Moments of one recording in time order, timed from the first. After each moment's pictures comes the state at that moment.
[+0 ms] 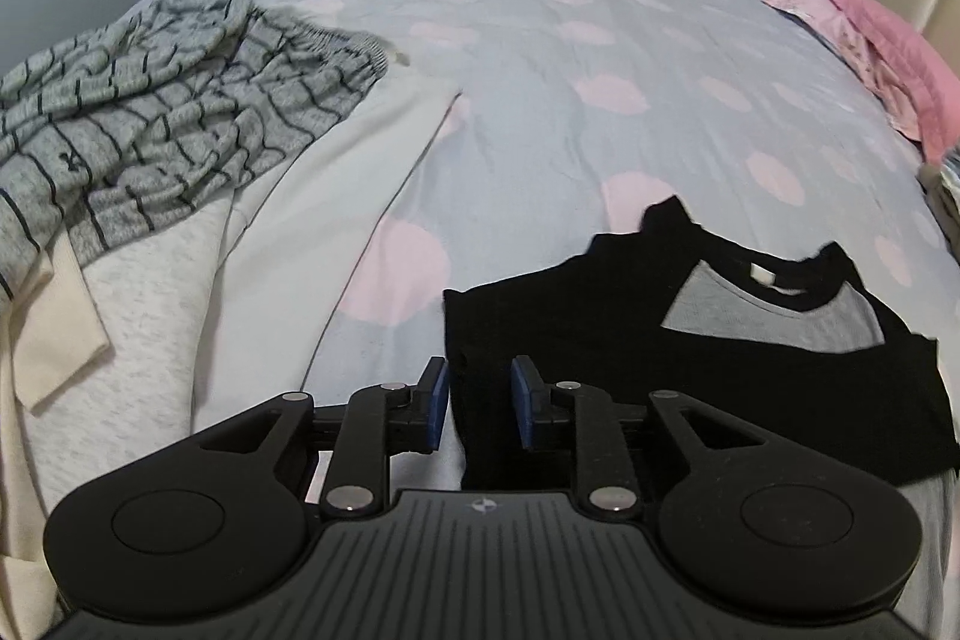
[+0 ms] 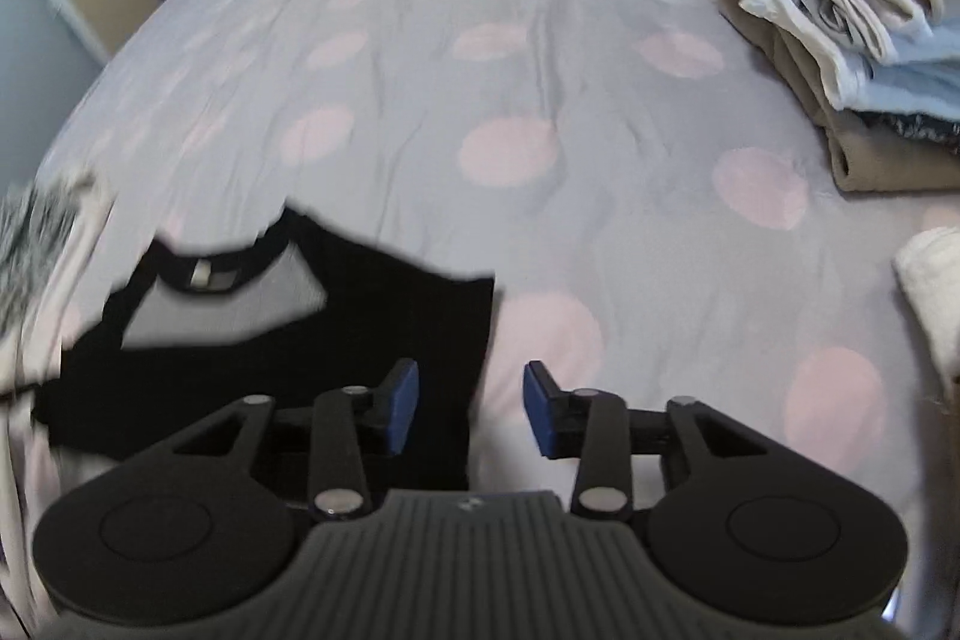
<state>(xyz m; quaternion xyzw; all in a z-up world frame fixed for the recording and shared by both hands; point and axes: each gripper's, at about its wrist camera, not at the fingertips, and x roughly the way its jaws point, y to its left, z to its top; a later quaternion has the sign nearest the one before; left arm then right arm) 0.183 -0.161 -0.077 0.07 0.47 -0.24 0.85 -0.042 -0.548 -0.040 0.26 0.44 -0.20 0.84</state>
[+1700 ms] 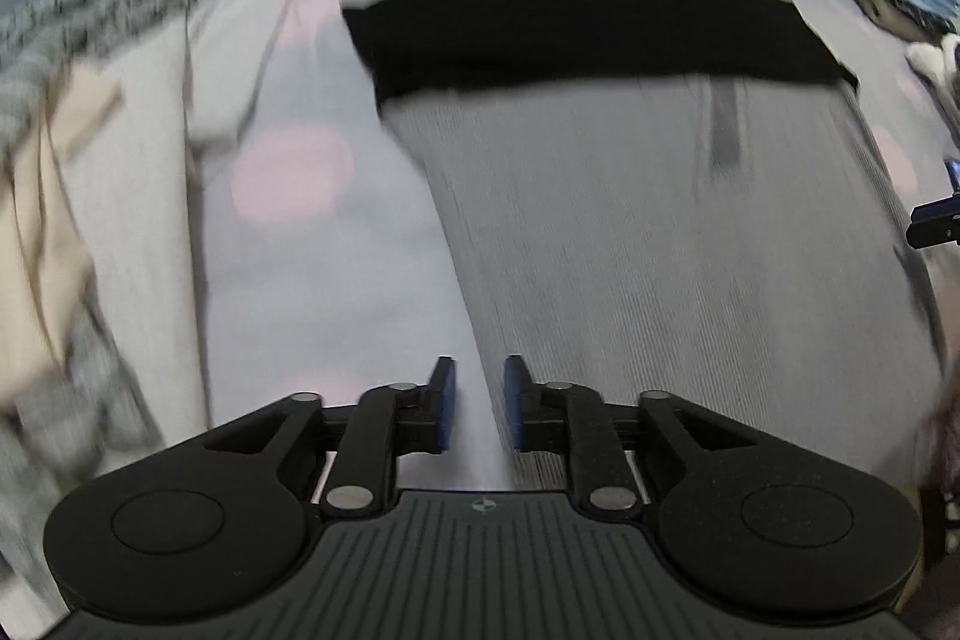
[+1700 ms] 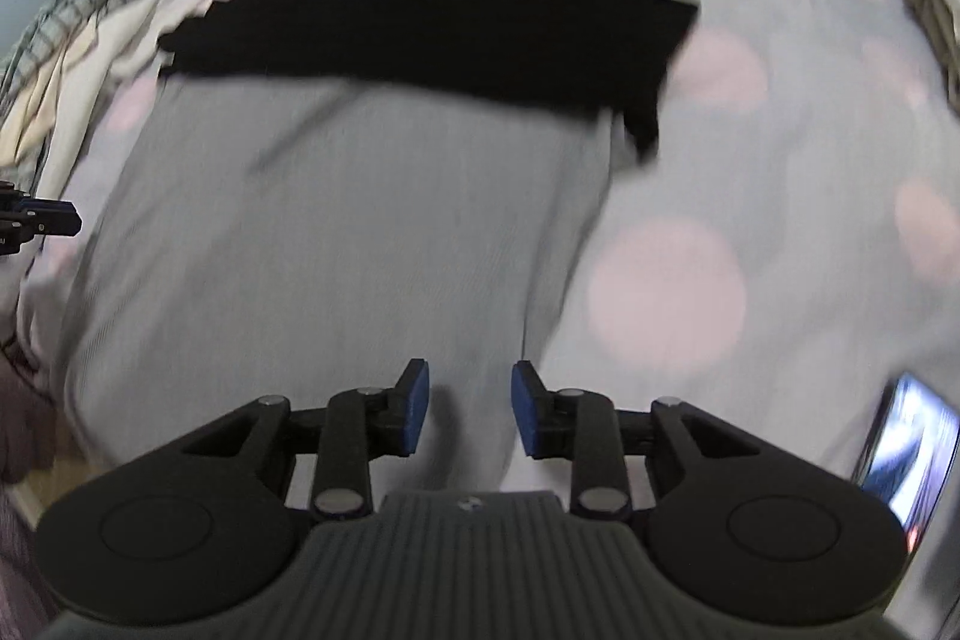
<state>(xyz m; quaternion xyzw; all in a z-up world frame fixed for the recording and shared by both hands) 0.021 -0.078 -0.088 0.22 0.53 -0.33 0.75 -0.153 -0.421 -0.073 0.13 0.56 -0.02 0.82</state>
